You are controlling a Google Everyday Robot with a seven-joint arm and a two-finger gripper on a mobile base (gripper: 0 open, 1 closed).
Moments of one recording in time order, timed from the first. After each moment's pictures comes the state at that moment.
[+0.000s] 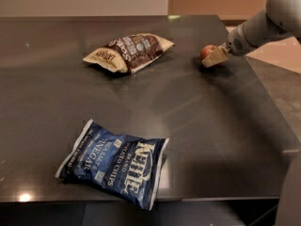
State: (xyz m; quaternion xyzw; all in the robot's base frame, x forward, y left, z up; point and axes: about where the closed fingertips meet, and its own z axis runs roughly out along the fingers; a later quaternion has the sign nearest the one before) arm 0.730 -0.229 0.857 -0.35 0.87 0.10 0.33
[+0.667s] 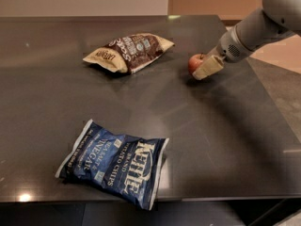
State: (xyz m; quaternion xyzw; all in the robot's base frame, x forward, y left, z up) arm 0.655 -0.175 0.870 -0.46 0.83 0.12 0.29
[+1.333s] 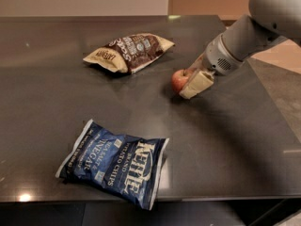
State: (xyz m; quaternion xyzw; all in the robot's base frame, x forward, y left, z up) arm 0.581 -0.116 0.867 -0.57 0.77 0.15 0.25
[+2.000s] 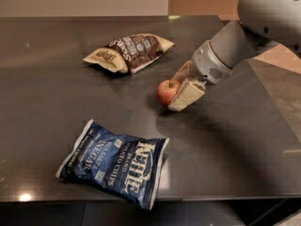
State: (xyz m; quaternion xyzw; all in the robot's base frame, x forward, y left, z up) arm 0.534 -0.074 0.870 -0.64 0.70 0.19 0.24
